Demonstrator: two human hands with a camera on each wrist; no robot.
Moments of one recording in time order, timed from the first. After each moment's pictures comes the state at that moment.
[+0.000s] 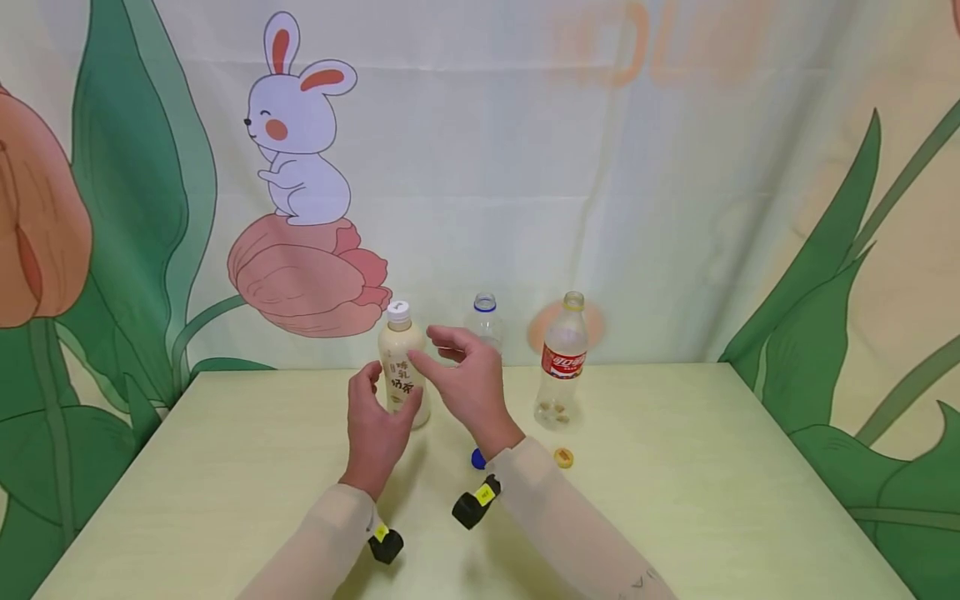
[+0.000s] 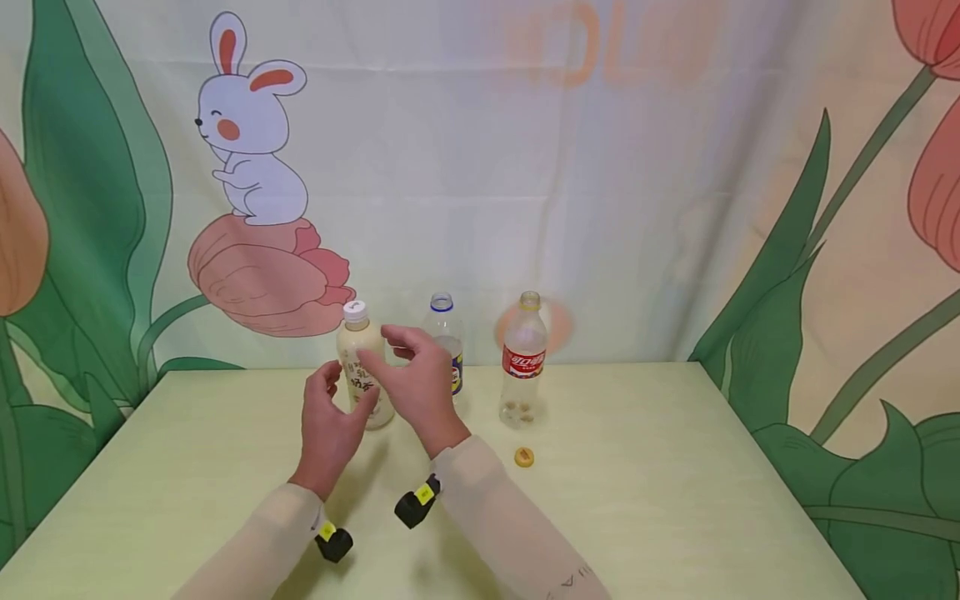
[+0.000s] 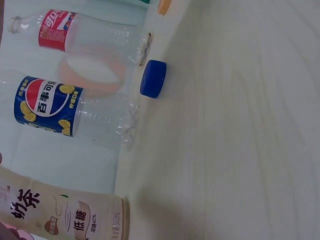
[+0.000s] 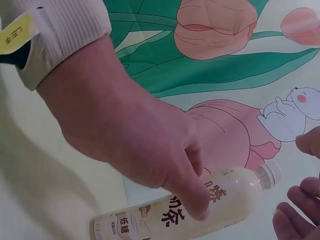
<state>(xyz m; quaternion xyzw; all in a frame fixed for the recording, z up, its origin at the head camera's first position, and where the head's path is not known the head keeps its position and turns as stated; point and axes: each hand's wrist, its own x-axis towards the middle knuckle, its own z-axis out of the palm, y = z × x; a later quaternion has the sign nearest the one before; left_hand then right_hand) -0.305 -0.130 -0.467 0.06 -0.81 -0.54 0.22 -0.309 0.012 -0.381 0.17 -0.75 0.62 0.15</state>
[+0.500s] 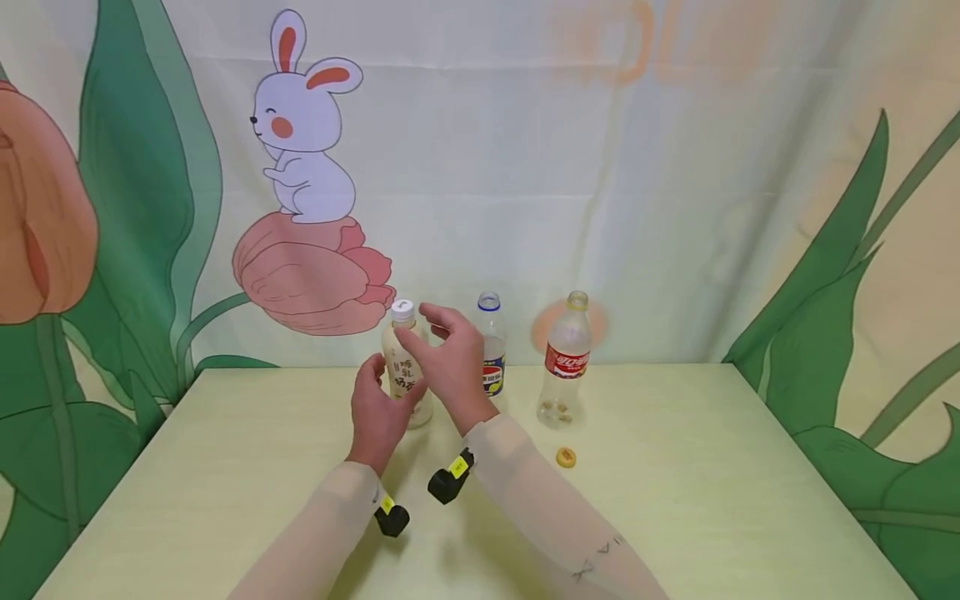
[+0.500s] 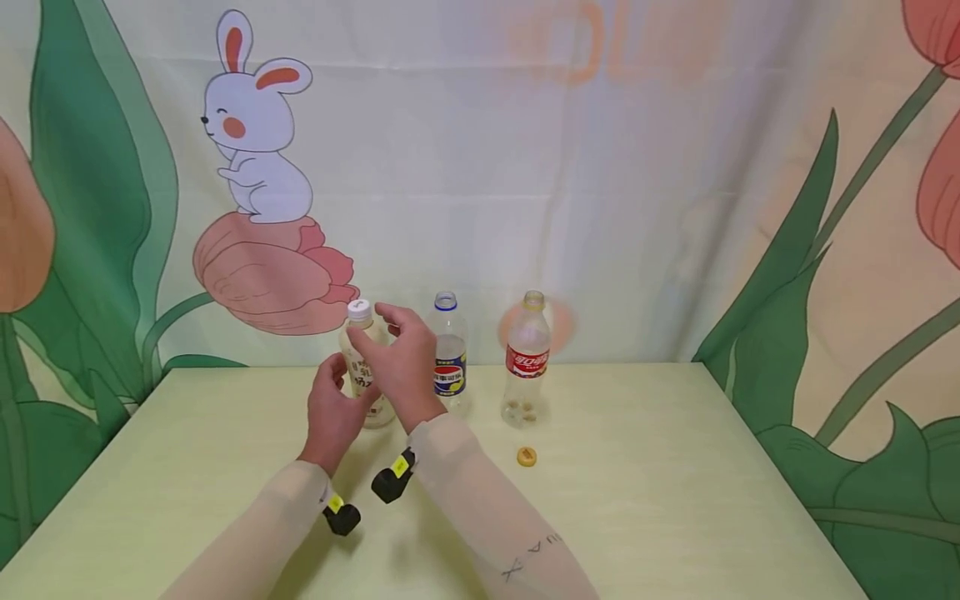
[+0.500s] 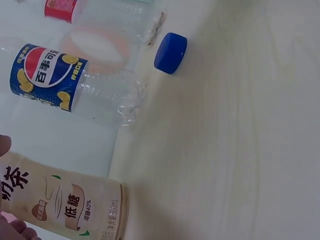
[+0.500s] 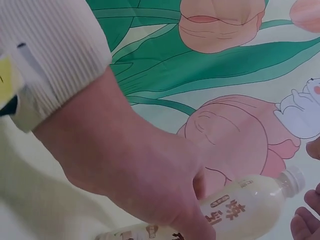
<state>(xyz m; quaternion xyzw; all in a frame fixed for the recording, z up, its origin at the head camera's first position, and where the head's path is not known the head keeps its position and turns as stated) -0.327 -0.137 -0.465 0.09 -0.81 -0.55 0.16 -0.329 -0.020 -0.373 0.14 -0.75 0.63 0.16</state>
